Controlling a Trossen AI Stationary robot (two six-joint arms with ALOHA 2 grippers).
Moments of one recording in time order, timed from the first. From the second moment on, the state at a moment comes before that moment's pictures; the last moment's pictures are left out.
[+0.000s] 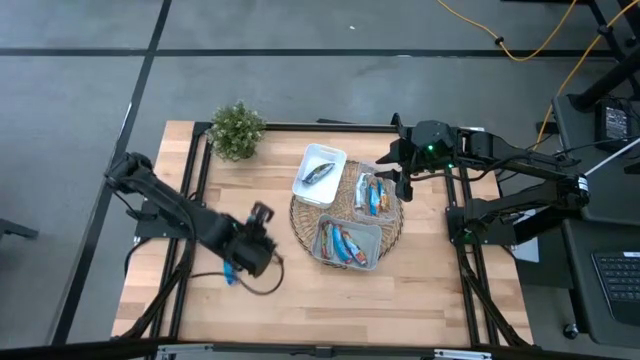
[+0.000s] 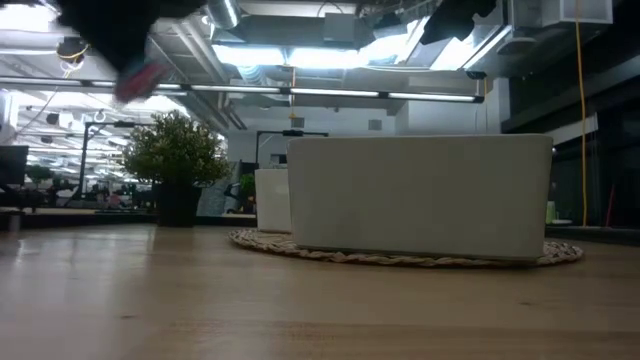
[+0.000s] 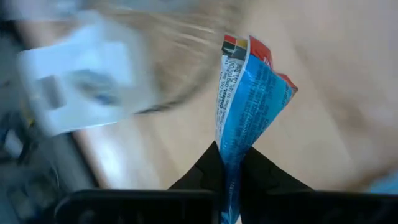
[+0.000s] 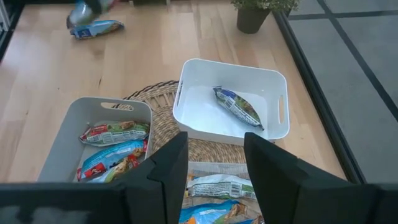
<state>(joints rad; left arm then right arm) -0.51 1.49 1.23 -1.17 -0.48 0.05 -0.20 1.14 1.24 -0.77 -0.03 -0.08</state>
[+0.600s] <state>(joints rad) -0.31 1.39 1.59 -0.77 -0.47 -0.14 -0.20 1.14 1.24 -0.78 -0.03 -0.05</state>
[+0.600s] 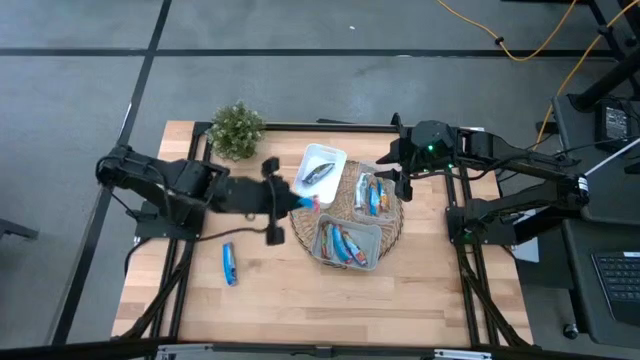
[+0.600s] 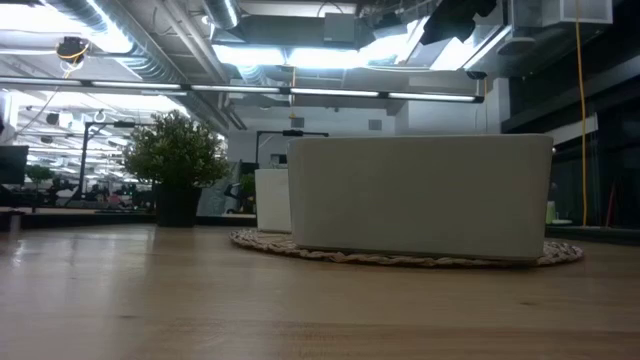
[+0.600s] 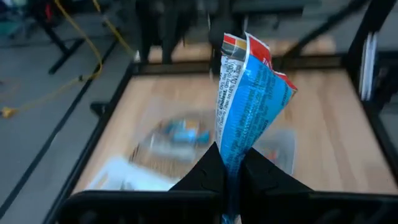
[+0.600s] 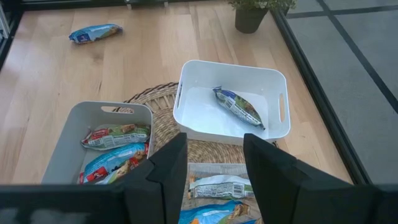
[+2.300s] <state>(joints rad) -0.03 1.82 1.79 -0.86 0.37 -0.15 -0.20 1.14 1.24 -0.80 -0.03 -0.03</state>
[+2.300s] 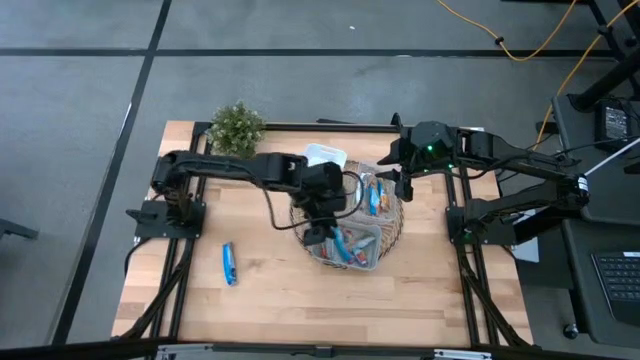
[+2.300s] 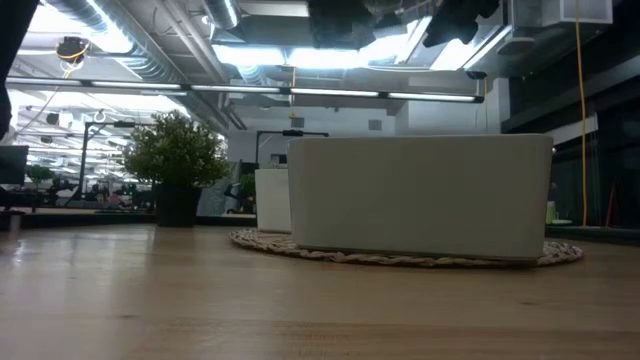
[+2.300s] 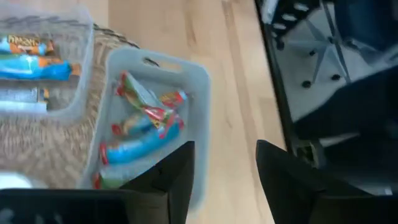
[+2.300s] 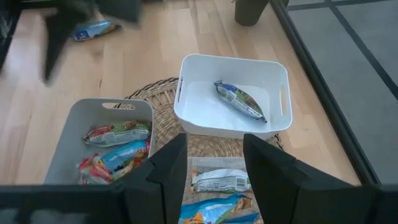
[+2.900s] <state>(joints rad) -0.35 1.53 1.90 -1.57 -0.10 -0.07 -0.20 1.14 1.24 -0.79 -0.03 -0.06</state>
